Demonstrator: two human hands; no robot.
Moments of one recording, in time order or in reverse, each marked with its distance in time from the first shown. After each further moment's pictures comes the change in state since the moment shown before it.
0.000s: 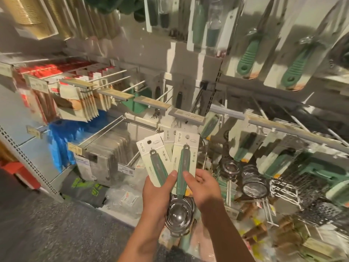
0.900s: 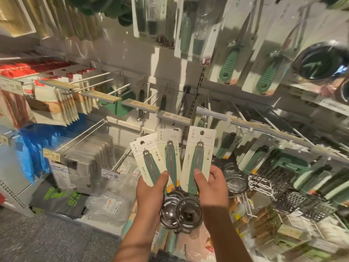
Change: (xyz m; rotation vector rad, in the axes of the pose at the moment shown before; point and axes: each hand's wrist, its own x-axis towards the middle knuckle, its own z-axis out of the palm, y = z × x) left_hand 0.005 -0.007 0.007 -0.061 0.030 -0.085; right_hand -0.023 -0.011 -0.017 0.176 0.297 -0.183
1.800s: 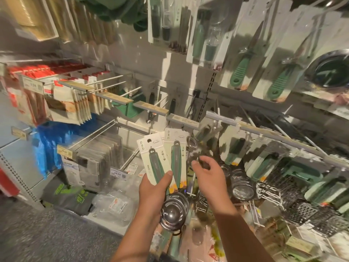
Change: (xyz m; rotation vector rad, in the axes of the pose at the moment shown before) left_hand -0.003 0.018 -0.010 0.035 -0.057 0.038; right_hand 0.042 -0.010 0.014 -0.469 -0.122 -0.040
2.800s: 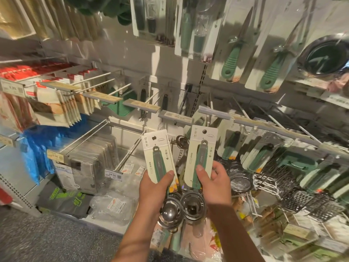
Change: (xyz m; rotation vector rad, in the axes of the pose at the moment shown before) left_hand 0.012 -0.011 0.006 0.087 -0.074 -0.016; right_hand -0.020 0.026 -0.005 0.373 0.078 0.022
